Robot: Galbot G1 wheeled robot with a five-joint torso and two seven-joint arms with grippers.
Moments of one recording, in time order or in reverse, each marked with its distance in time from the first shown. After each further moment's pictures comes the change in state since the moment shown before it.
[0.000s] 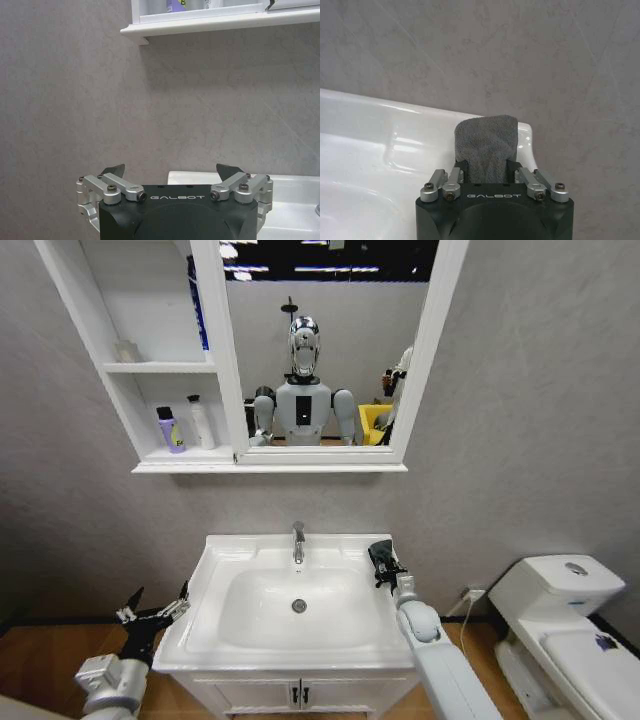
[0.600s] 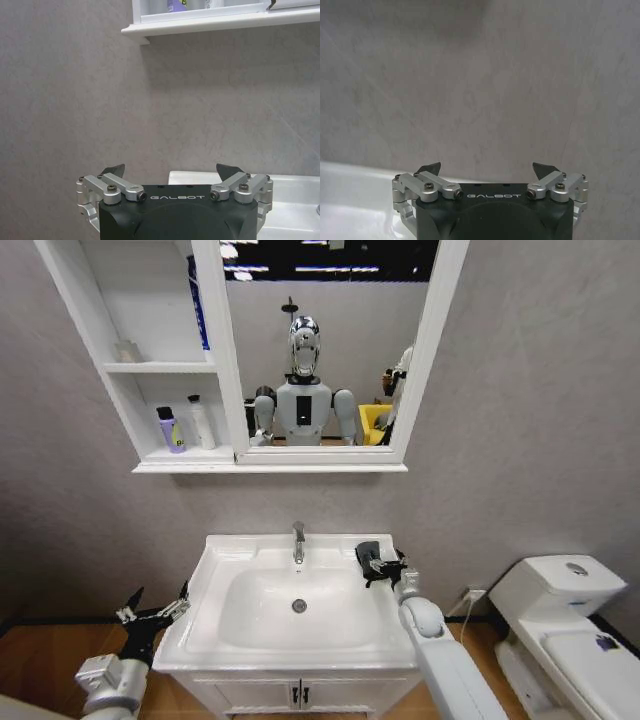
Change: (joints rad) left arm 0.000 0.000 0.000 0.000 0.000 0.000 0.000; right arm -0.121 -0.032 0.035 0.291 0.026 0.026 0.081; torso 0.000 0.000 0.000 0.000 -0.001
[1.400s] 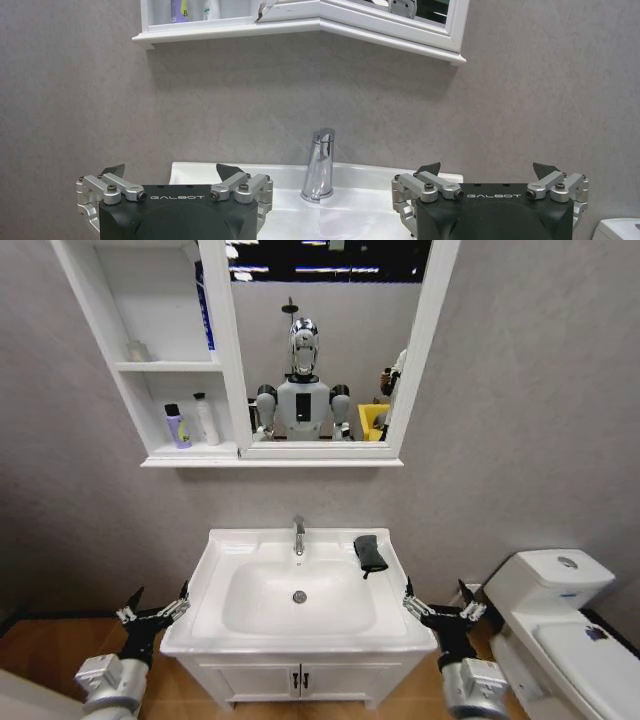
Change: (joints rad) left arm 0.000 0.000 0.000 0.000 0.000 0.000 0.000; right arm -0.674 0.144 -0.014 0.698 -0.257 -0.056 0.246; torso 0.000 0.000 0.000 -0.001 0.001
